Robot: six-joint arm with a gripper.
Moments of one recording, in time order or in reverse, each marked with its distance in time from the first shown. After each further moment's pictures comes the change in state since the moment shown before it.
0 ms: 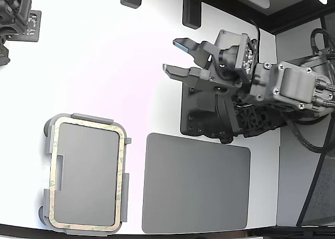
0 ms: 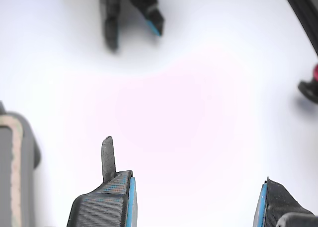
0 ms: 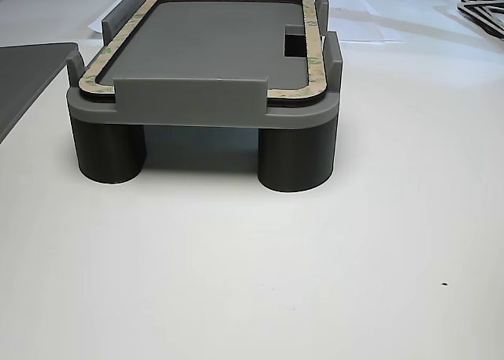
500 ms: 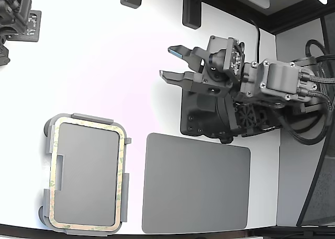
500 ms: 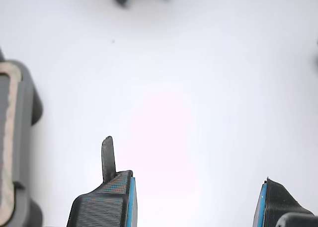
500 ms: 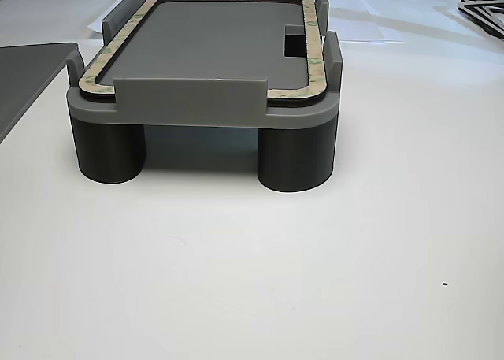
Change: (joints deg) arm -7.5 12.1 12.0 -0.4 -10.7 -3.3
